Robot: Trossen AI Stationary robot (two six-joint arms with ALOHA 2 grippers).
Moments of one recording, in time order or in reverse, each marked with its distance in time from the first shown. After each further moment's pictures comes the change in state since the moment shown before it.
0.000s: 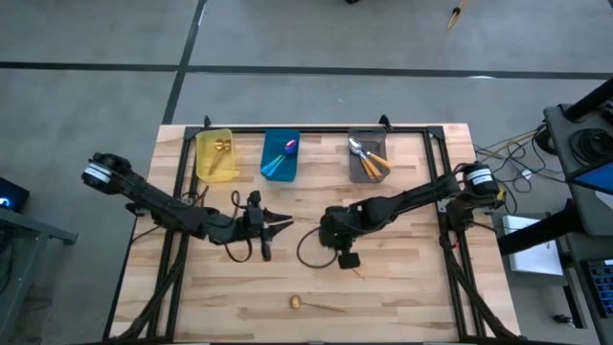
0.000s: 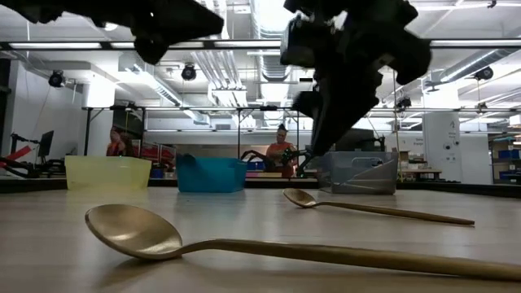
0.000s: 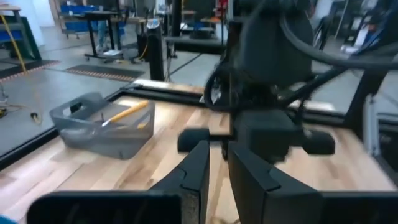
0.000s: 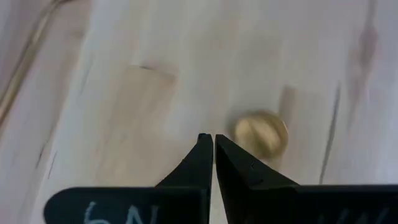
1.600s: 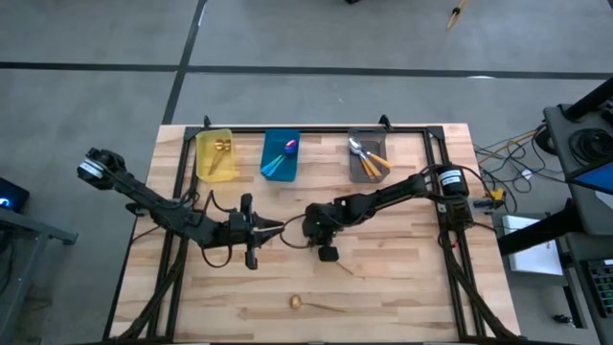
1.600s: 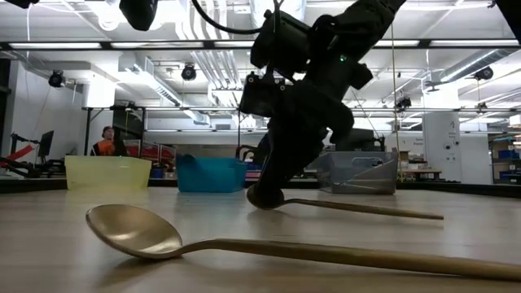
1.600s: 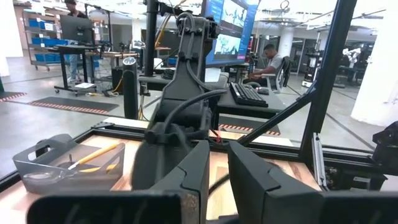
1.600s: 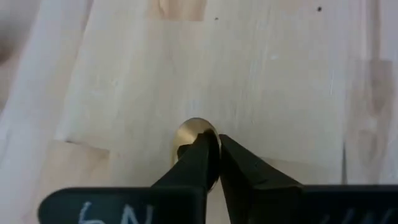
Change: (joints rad) left arm -0.101 -0.103 -0.005 0.100 0.000 0.084; right arm -0.100 0.249 0.022 0.292 -0.109 -0.023
